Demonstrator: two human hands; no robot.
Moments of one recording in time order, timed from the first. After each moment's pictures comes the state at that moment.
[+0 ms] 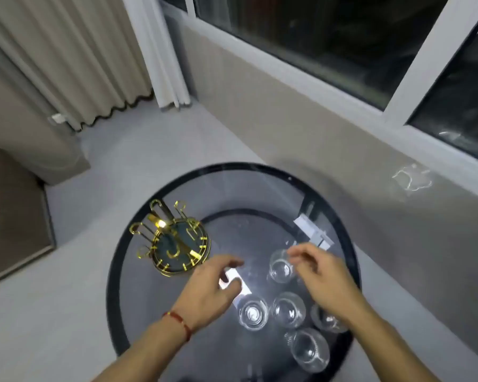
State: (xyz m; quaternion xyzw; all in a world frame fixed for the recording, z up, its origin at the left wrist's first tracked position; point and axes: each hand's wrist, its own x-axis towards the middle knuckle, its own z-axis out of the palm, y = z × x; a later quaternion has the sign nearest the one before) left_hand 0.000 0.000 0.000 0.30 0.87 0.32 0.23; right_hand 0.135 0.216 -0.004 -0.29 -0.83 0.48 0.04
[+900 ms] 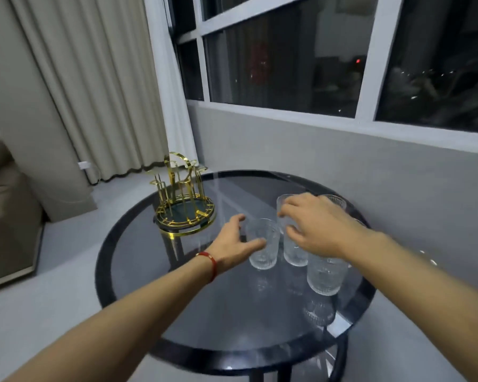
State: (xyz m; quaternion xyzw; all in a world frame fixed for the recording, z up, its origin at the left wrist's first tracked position) left_hand 0.081 -0.049 -0.217 0.33 0.82 0.43 0.19; right_hand 0.217 0.120 -0.151 -0.06 -0.99 -0.05 0.11
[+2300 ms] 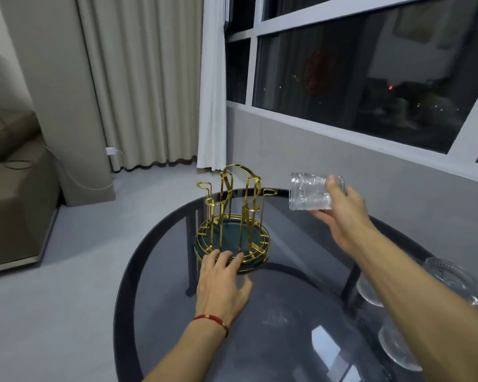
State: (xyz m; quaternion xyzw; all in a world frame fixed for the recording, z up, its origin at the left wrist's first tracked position) left_hand -0.080 -0.111 -0.314 0.26 0.92 0.27 -0.10; right_hand -0.022 0.101 -0.154 -0.22 -0.61 0.70 0.30
